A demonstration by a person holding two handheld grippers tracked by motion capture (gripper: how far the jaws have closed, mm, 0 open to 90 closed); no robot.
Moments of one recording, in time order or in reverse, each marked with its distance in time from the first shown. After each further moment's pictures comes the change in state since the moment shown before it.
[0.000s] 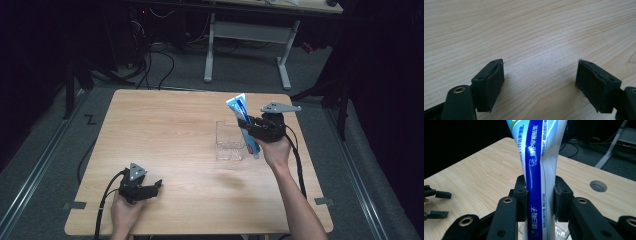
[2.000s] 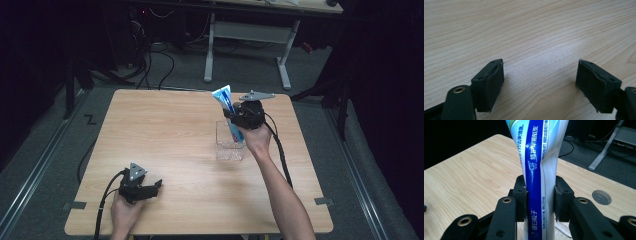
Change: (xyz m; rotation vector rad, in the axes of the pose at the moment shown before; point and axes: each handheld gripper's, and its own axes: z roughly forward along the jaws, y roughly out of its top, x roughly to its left) left arm 0.000 0.000 0.000 0.001 -0.003 0.000; right arm 0.001 0.022 0.063 0.043 -0.051 -0.025
